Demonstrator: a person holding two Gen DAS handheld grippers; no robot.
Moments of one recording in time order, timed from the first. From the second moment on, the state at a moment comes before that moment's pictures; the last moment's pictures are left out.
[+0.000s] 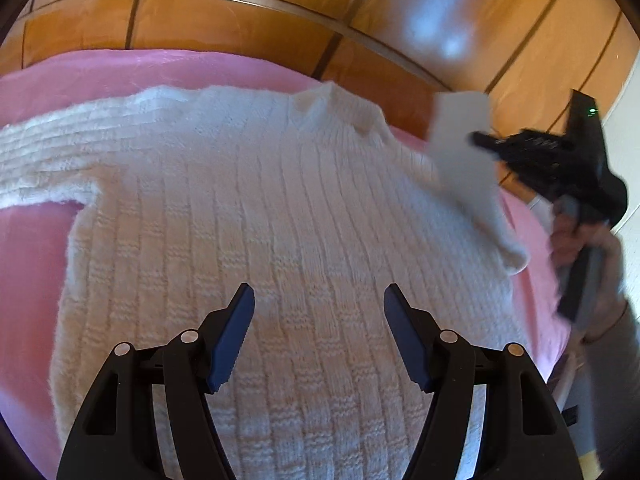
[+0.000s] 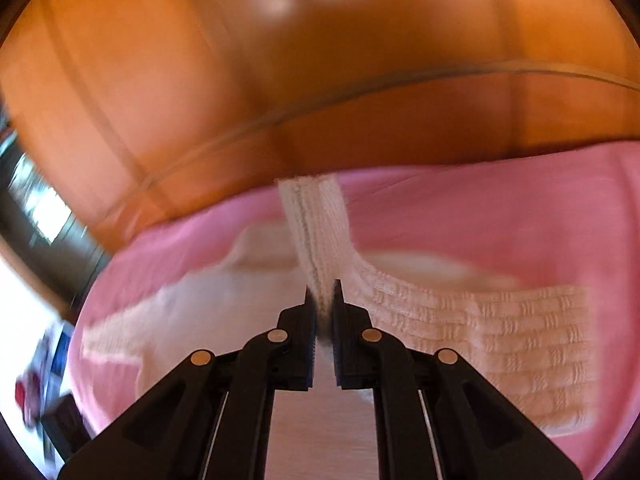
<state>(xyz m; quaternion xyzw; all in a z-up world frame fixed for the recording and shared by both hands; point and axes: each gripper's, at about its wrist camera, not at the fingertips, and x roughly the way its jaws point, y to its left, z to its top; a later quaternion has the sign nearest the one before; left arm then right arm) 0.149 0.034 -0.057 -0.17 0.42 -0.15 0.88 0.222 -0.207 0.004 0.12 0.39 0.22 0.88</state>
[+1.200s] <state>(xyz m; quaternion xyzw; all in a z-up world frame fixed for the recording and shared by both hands) 0.253 0.037 -0.023 -0.26 0.37 -0.16 0.88 0.164 -0.372 -0.073 0.41 0.34 0.13 0.84</state>
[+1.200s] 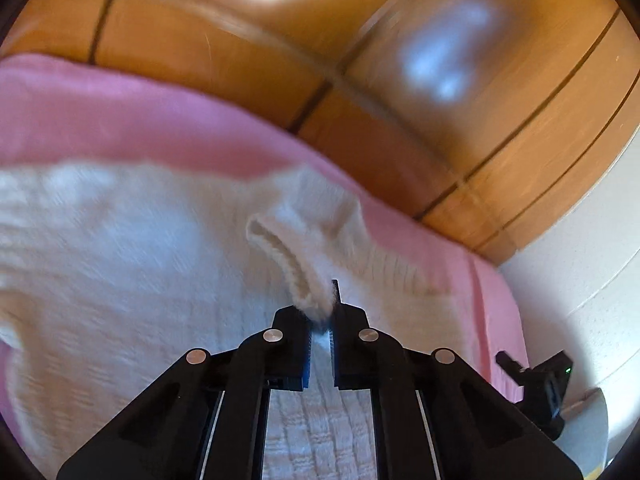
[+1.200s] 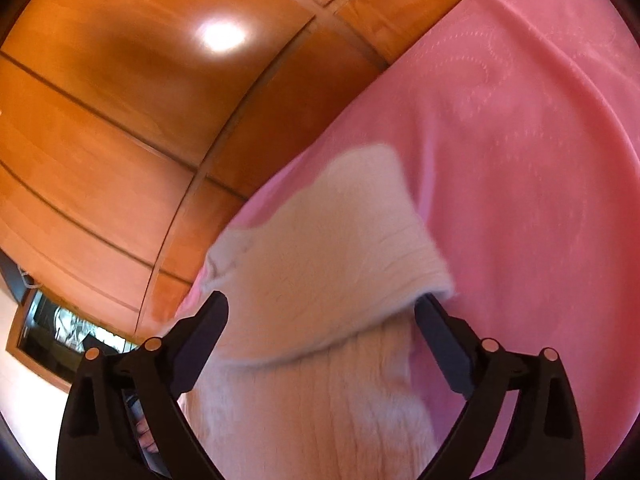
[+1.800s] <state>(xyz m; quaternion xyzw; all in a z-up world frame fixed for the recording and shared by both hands) 0.250 0.048 -0.059 -0.15 0.40 -0.06 0.90 0.165 -0.306 -0.024 0.22 0.36 0.13 0.90</state>
